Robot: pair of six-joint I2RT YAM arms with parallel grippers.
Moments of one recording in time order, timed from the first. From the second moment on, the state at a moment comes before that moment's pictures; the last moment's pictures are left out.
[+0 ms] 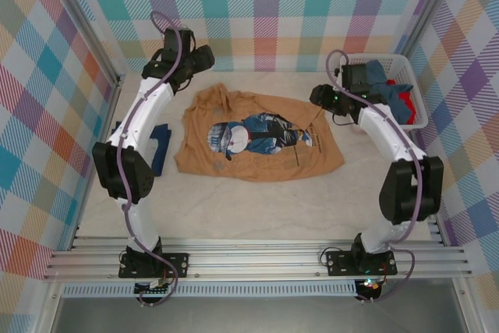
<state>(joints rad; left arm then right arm) -0.25 1.88 1.96 -0.63 -0.11 -0.47 0.15 1.60 1.36 -0.51 -0.21 0.49</state>
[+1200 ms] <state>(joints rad) -0.18 1.52 0.85 -0.50 -0.11 -0.70 -0.03 1.55 0.77 -0.44 -0.19 0.58</state>
